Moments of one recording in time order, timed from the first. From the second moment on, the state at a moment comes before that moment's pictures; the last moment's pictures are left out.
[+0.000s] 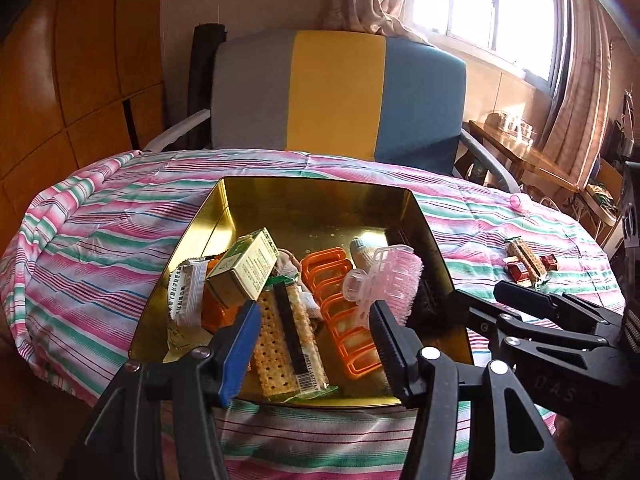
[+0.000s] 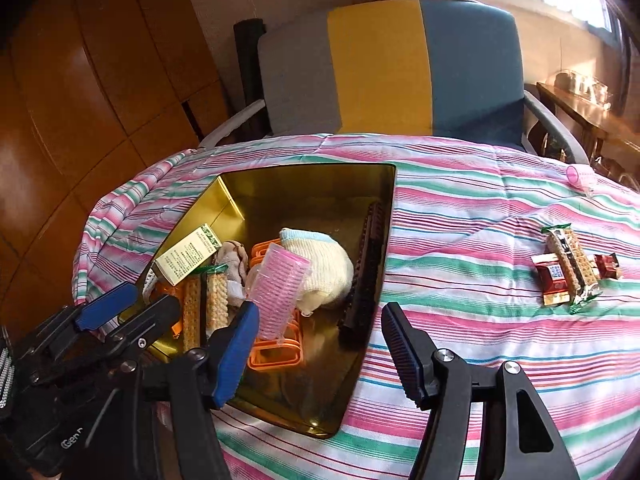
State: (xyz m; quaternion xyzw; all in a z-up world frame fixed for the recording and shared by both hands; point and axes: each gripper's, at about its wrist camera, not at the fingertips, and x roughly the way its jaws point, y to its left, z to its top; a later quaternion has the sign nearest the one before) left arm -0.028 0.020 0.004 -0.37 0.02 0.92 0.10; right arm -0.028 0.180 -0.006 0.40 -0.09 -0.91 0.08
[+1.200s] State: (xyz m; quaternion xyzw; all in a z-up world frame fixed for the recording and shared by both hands) left arm -0.003 0.181 -0.039 -0.44 0.12 0.84 0.29; right arm -0.053 0.442 -0.050 0.43 -0.15 -0.89 -0.08
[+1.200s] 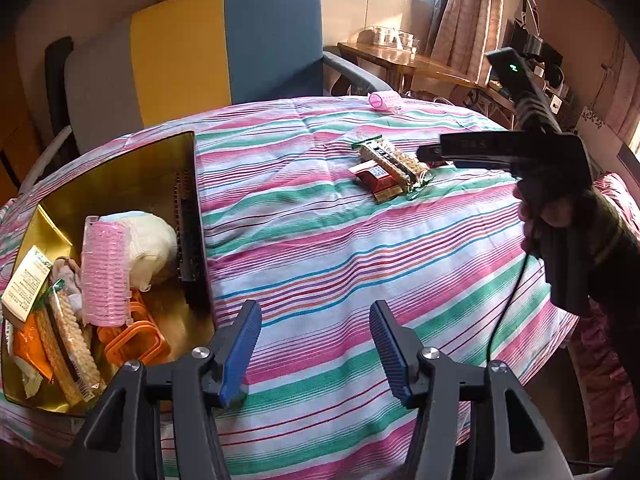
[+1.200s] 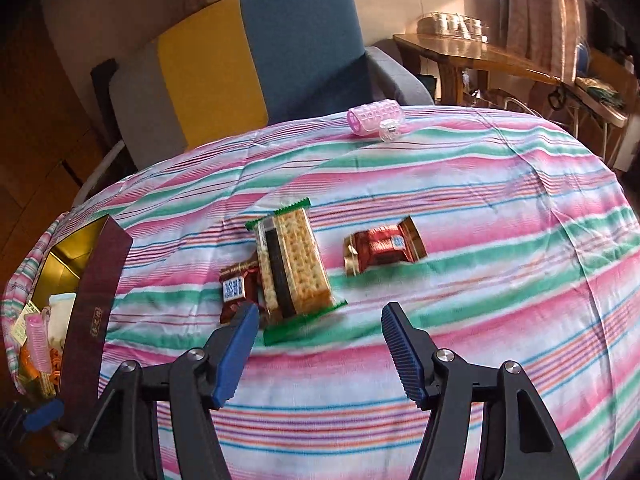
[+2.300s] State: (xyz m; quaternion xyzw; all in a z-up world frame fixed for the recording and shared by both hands) left arm -0.088 0.304 -0.007 -0.44 0.14 0.82 0.35; right arm 0.032 0.477 -0.084 0.50 -0.08 -0.85 -0.15
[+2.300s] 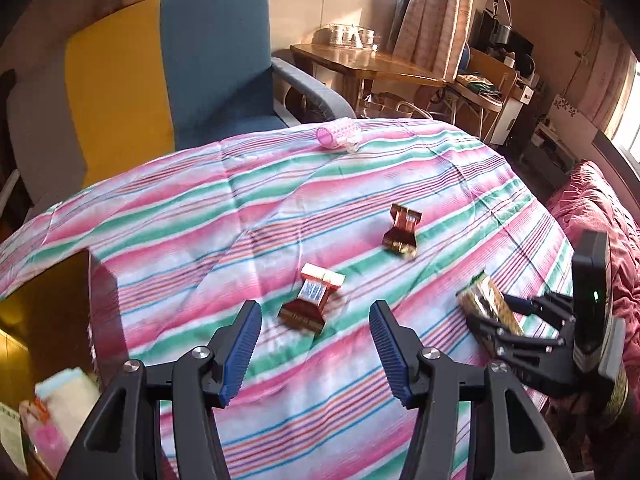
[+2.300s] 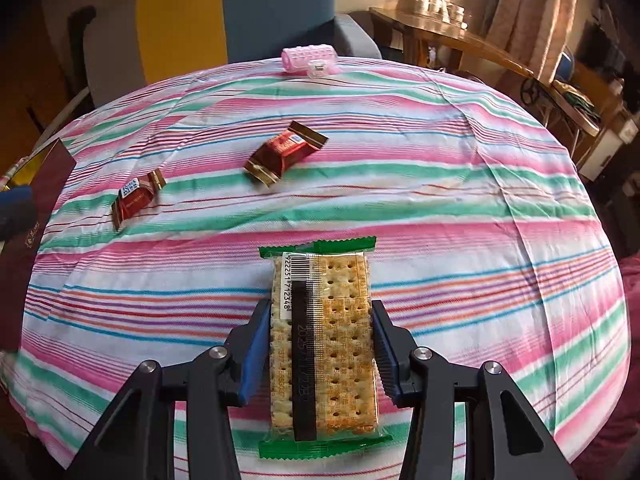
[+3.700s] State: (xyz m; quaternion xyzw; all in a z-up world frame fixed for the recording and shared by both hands) left arm -0.237 0.528 -0.067 -0.44 0.24 0.70 0.50; right arm 0.028 0.504 -0.089 0.46 -0.13 -0.87 -0.12
